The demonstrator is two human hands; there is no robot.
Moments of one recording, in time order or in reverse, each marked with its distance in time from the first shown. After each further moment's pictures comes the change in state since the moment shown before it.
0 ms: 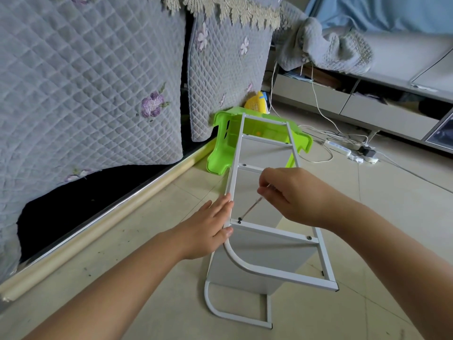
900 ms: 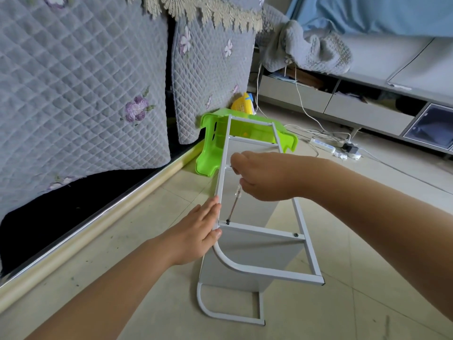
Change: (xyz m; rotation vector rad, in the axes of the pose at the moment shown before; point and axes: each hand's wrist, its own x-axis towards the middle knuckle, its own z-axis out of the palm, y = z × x) left_hand -0.005 0.005 0.000 -0.050 0.044 0.010; right_hand 0.035 -0.022 -0.029 -0.242 -0.517 0.196
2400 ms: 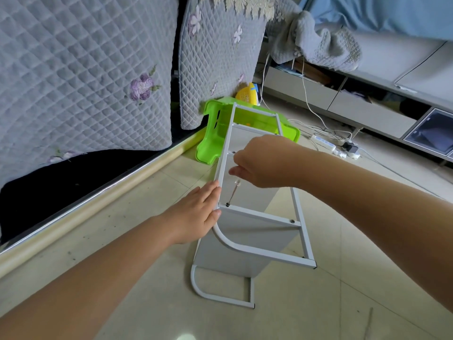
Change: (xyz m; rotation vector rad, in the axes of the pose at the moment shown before) left_hand 0.005 -0.005 0.010 0.226 0.095 -0.013; right_hand 0.003 -0.011 0.000 -0.303 0.071 -0.050
